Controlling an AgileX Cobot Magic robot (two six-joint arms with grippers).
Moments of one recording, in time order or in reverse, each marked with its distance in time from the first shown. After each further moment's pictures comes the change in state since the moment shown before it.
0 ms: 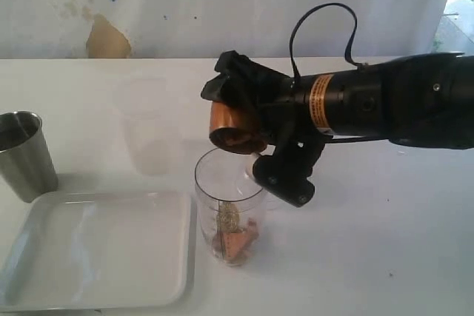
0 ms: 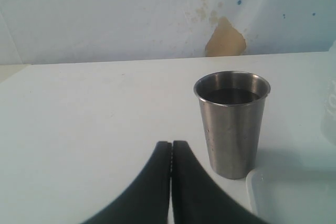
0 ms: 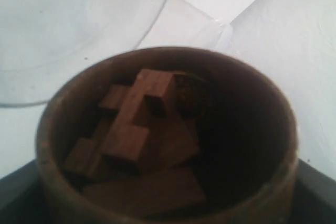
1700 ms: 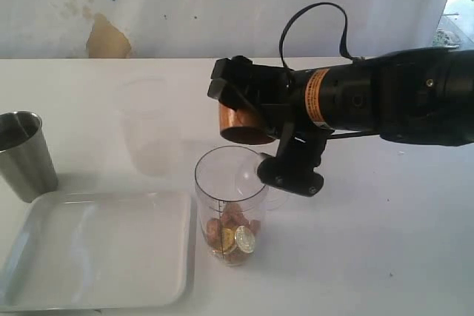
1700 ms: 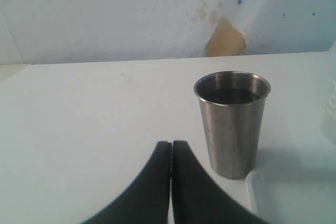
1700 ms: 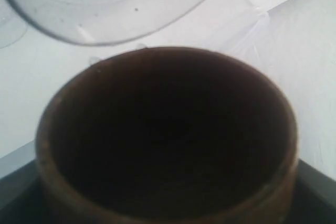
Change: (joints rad) left arm 0.000 0.000 0.000 0.000 0.000 0.000; right arm 0.032 -0.002 -0.025 0.004 0.138 -0.171
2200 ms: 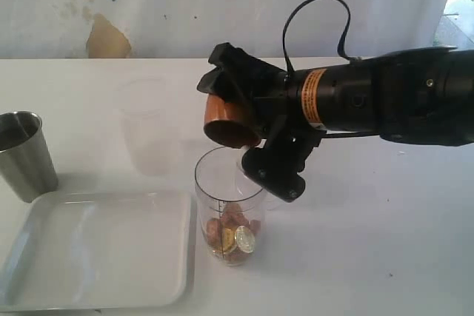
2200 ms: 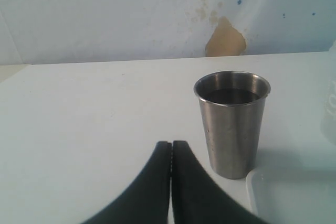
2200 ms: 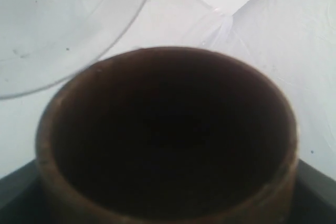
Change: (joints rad) left arm 0.000 0.000 0.000 0.000 0.000 0.000; right arm 0.000 0.000 0.000 0.002 -0.080 0.214
